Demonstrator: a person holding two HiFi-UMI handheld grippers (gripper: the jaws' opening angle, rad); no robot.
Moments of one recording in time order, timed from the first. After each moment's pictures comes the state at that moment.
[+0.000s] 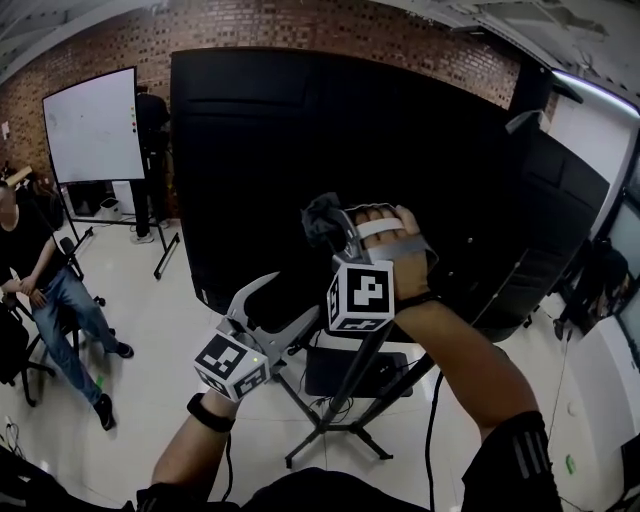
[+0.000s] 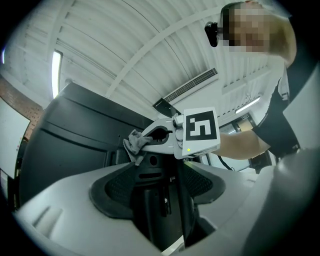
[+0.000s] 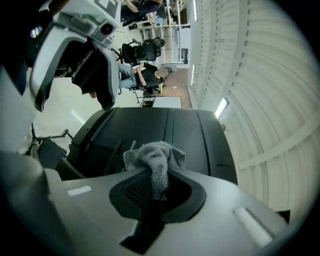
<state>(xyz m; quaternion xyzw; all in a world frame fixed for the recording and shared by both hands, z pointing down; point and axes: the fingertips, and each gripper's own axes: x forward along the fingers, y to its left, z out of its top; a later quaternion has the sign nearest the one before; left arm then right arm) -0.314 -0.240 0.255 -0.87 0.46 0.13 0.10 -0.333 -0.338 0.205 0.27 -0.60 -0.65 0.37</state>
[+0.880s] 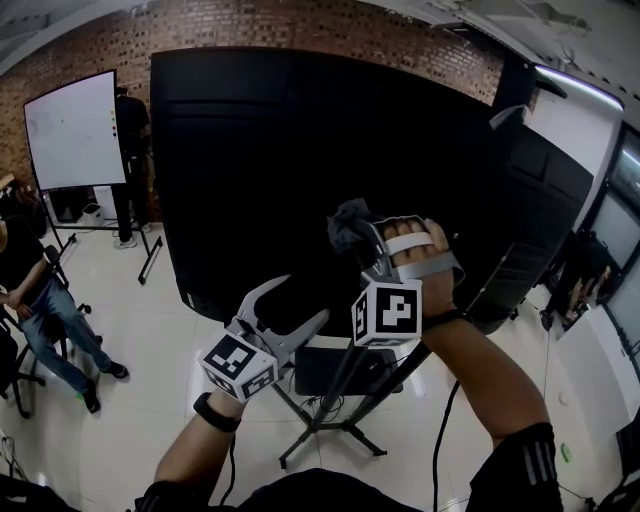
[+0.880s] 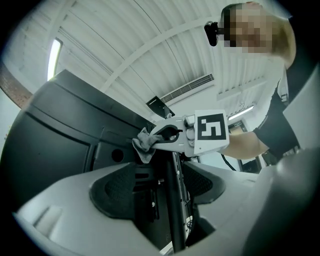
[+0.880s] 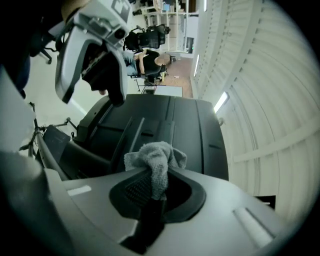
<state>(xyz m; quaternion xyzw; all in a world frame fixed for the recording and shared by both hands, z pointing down) -0.279 -0.251 0.261 -0.90 0.41 0.14 0.10 -0.264 -0.332 0.201 0.31 -0.56 -0.65 0.41</state>
